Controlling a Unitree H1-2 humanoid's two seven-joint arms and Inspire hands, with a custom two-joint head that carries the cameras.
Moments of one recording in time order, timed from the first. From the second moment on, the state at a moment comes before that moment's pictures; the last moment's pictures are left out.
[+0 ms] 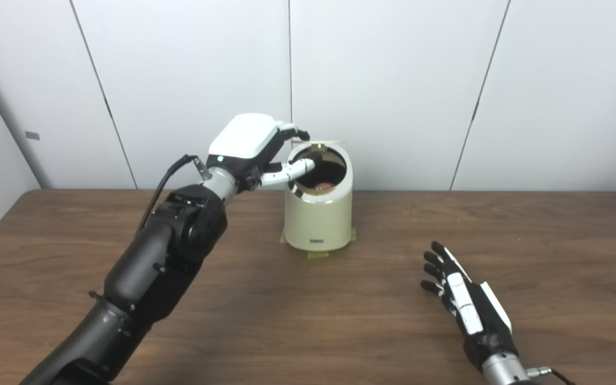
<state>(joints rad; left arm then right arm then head) -0.74 0.36 -0.43 0.07 0.83 0.16 -0.25 0.01 -0.10 0.00 -0.19 -0.01 0.22 0.08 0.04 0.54</state>
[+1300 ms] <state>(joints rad) -0.66 0.40 -0.48 0.01 1.12 -0.06 -0.31 0.00 -0.08 0.00 -0.21 -0.01 0.27 0.06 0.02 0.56</state>
